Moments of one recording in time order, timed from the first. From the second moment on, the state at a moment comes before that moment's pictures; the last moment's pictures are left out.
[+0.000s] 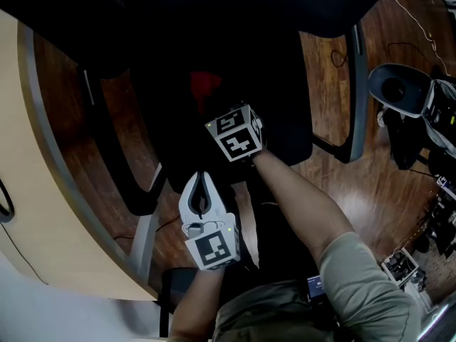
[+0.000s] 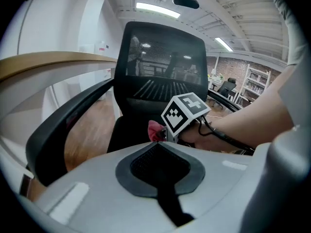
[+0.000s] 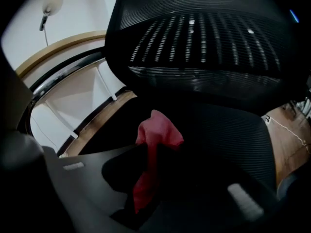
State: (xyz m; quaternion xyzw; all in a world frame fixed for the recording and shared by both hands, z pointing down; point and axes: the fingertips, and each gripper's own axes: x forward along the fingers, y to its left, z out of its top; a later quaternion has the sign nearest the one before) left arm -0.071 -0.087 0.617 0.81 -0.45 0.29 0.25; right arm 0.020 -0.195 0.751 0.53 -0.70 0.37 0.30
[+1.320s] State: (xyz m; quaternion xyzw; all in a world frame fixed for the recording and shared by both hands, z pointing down) left arm 0.082 -0.076 0.641 0.82 -0.43 0.31 0.22; right arm 0.284 -0.083 0.747 0.74 -0.48 0.43 0.20
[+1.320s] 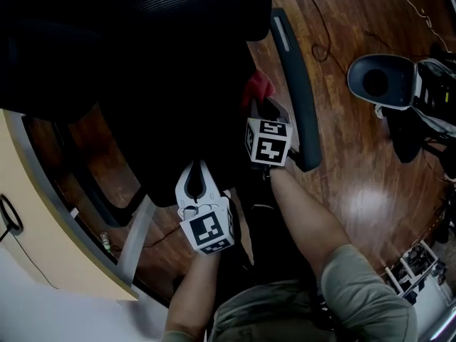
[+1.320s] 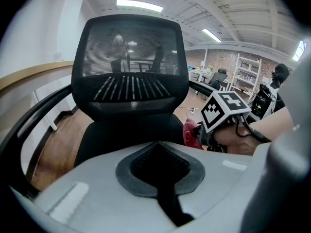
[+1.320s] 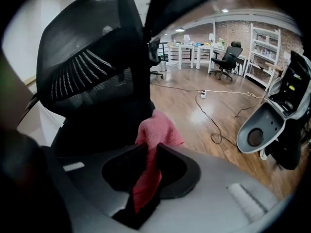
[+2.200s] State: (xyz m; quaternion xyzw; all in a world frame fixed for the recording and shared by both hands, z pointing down) left arm -0.195 -0.008 0.647 0.76 -0.50 0.30 0.28; right arm -0.150 -0.114 0.730 0.47 -0.75 0.34 0.30
